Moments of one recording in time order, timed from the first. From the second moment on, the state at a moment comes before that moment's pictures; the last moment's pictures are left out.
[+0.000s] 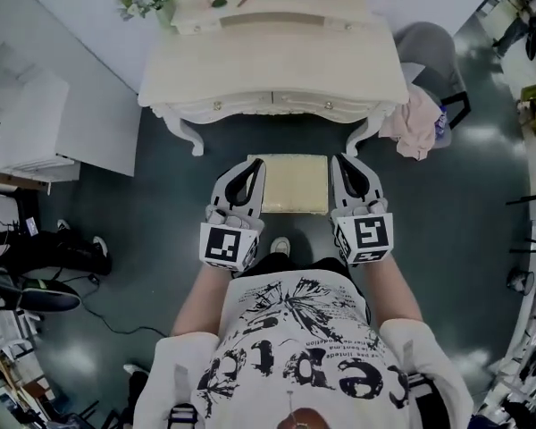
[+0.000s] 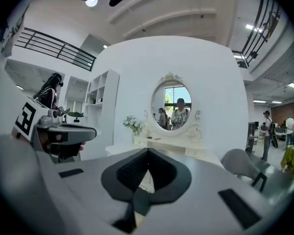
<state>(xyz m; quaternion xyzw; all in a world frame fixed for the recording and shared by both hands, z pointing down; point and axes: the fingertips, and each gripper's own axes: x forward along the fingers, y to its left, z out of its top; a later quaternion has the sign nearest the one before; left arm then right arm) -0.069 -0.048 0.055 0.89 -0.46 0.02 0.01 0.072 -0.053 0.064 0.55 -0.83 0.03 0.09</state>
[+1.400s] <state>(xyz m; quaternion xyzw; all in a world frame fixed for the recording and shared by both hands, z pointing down) -0.090 -0.069 0.000 0.89 -0.45 0.00 -0.03 0.039 -0.060 0.029 0.57 -0.82 0.01 0.06</state>
